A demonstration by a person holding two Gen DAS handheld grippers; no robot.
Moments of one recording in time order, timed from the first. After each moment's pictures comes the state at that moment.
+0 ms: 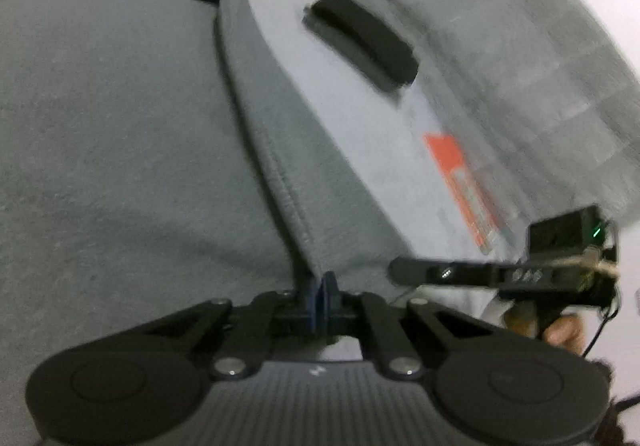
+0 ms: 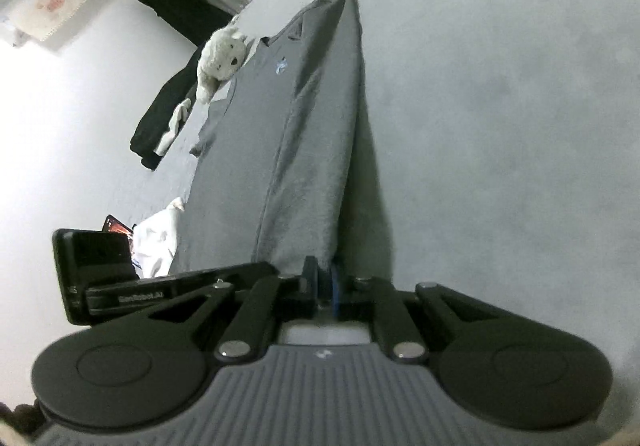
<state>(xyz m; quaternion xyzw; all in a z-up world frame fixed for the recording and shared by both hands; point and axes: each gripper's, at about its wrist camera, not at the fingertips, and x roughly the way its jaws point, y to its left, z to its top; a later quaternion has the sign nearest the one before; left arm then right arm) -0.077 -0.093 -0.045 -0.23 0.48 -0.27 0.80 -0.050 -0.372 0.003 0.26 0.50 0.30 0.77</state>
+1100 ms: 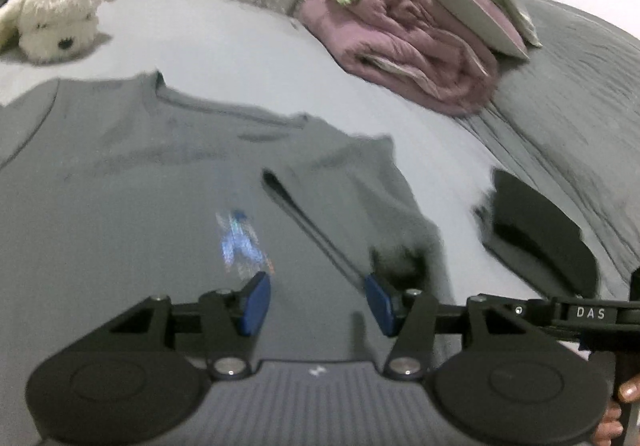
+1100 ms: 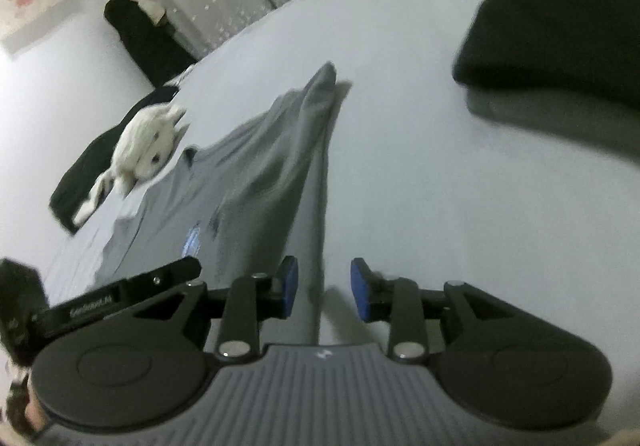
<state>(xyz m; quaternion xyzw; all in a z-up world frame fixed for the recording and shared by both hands) 0.154 -0.032 -0.042 -0.19 0.33 -0.07 0.92 0.194 -0.303 -0.015 0.19 0.41 0.23 0.86</state>
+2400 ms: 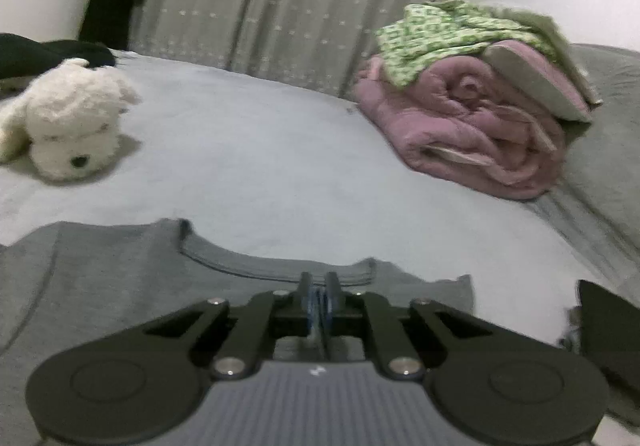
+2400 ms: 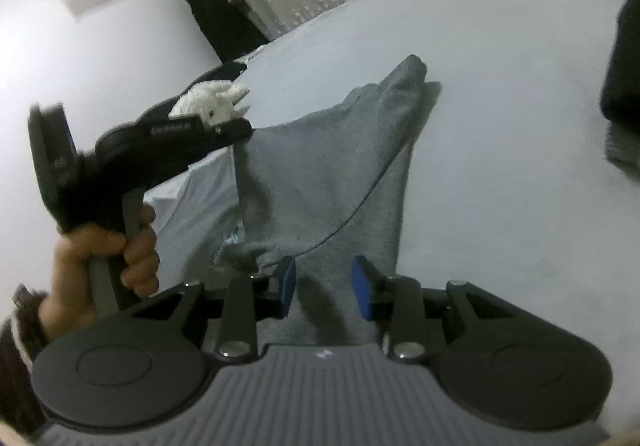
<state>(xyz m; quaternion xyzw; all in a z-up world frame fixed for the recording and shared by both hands) 0.237 -0.007 -0.013 -0.15 0.25 0.04 0.96 0.217 -0.283 -0.032 0.16 0.39 0.36 0.83</state>
